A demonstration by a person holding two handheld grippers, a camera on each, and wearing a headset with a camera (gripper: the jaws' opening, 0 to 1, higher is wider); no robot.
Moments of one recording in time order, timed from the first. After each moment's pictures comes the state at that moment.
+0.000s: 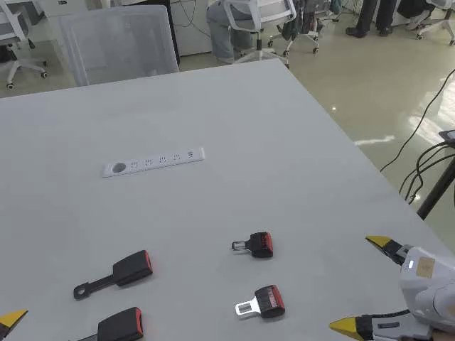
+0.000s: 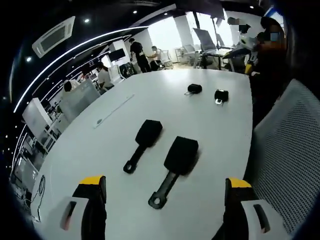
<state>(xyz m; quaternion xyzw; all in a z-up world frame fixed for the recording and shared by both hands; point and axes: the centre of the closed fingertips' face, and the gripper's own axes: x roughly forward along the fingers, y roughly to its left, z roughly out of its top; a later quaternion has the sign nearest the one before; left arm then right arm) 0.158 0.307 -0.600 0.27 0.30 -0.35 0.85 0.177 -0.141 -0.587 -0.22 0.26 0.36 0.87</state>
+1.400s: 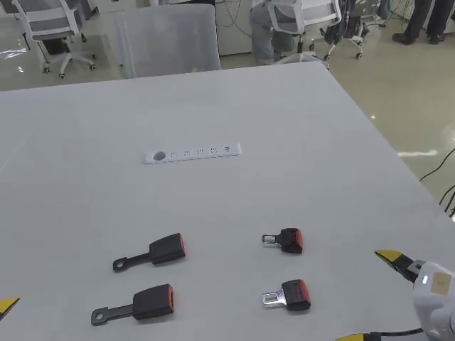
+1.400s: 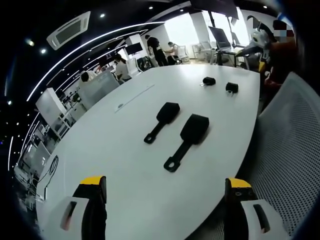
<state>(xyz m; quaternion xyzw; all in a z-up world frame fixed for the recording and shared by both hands) 0.144 0.356 -0.590 0.27 0.29 -0.30 0.87 0.154 -0.103 -0.576 -0.21 0.26 0.37 0.87</state>
